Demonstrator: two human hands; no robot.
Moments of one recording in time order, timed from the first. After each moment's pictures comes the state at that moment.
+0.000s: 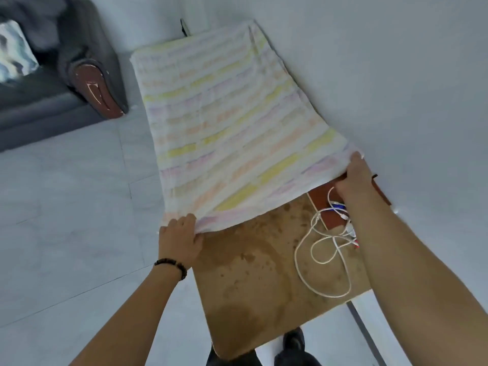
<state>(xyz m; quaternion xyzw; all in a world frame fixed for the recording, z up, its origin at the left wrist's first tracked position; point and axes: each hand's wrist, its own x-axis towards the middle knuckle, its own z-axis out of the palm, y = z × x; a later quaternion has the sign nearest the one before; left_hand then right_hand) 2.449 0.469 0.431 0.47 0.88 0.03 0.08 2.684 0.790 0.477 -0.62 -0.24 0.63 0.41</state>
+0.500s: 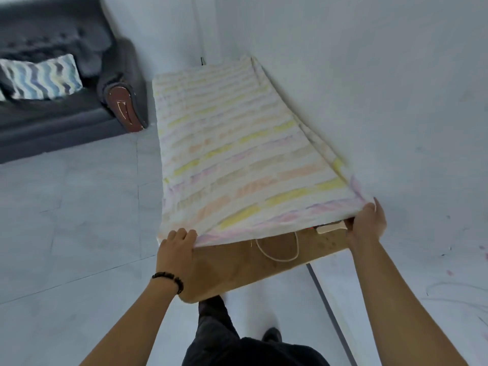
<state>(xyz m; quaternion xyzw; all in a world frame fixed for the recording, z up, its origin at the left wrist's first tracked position) 2.626 0.395 0.464 0.46 0.89 0.04 0.00 2.902 0.688 0.495 -0.63 -0.25 0.57 0.47</state>
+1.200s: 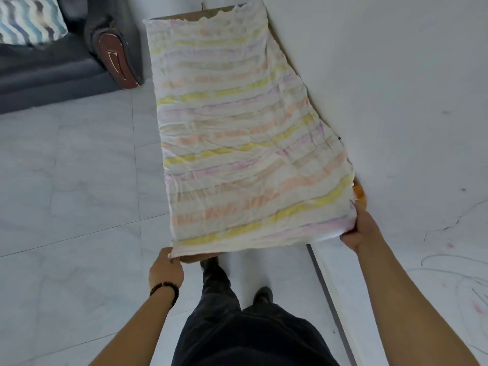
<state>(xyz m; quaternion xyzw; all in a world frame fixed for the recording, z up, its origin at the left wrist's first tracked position) 2.688 0.312 0.410 0.03 0.95 0.19 0.26 2.947 0.659 0.439 -0.57 -0.16 0.76 0.28</state>
